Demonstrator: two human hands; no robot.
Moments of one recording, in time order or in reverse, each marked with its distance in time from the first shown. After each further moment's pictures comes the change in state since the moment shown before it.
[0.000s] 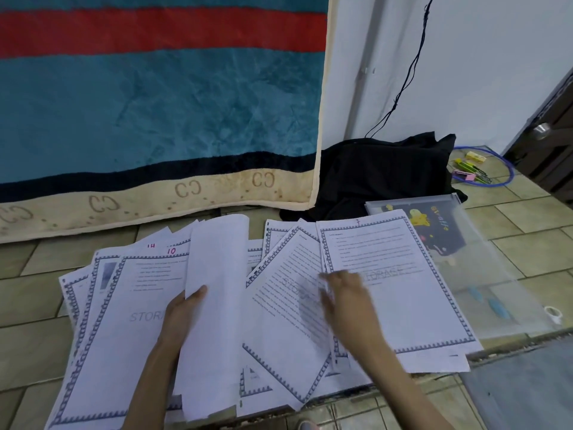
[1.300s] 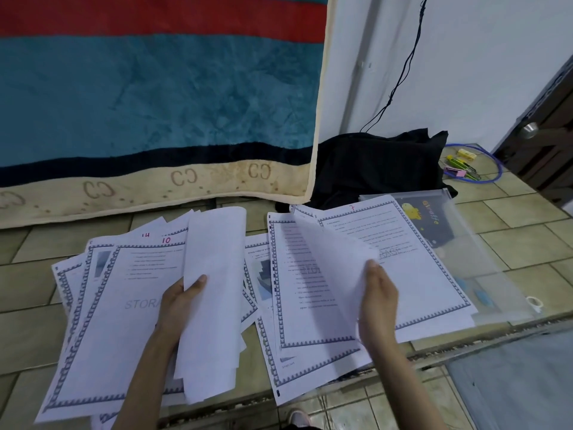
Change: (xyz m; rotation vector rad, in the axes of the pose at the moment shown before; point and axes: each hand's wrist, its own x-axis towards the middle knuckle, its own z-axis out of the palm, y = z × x) left_hand -0.014 0.001 0.006 0.045 0.020 0.059; right_hand -0.016 -0.004 -0.030 1.118 0.332 0.582
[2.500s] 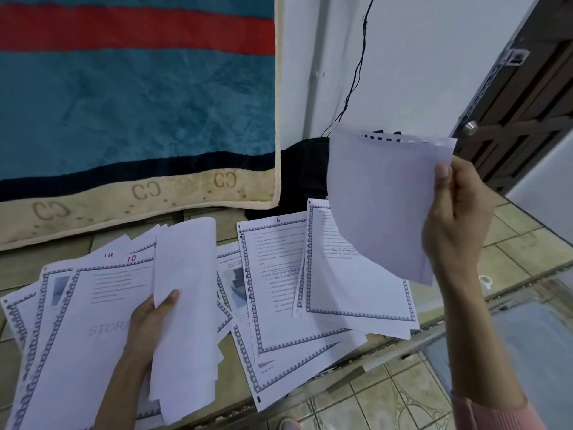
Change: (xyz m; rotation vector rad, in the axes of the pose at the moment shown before) left_hand -0.008 0.002 0.004 0.058 -0.032 0.040; right_hand 0.039 -0.125 -0.070 -0.314 0.284 -0.879
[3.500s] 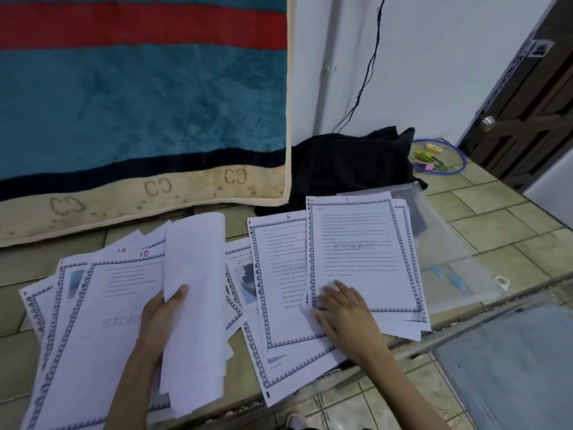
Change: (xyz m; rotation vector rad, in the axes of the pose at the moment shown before) left_hand 0.005 -0.002 -0.004 -0.020 0.021 -0.044; right_hand -0.175 0.091 0.053 -0.534 -0.869 -0.250
